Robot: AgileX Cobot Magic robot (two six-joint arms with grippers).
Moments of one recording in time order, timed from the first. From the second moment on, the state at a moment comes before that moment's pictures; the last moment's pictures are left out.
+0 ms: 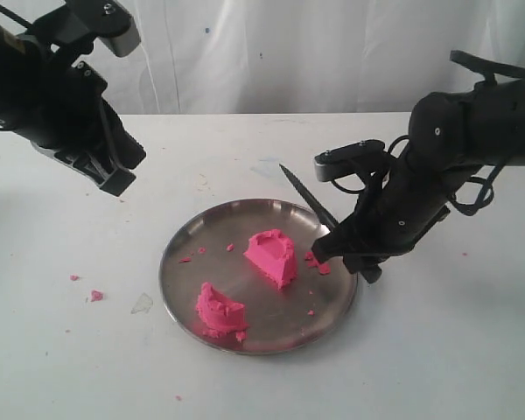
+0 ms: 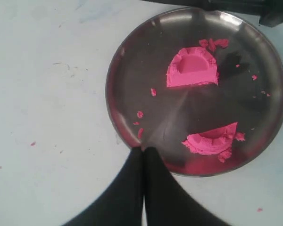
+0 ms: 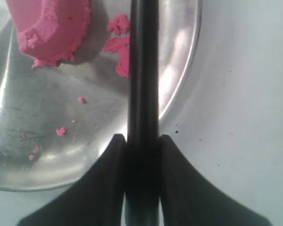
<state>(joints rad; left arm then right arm) -0.36 1.36 -1.18 -0.23 0.80 0.60 0.39 1.77 -1.09 0.15 0.68 -0.19</state>
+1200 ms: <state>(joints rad) -0.36 1.36 -1.18 -0.23 0.83 0.58 0.39 1.90 -1.09 0.41 0.64 -0.44</state>
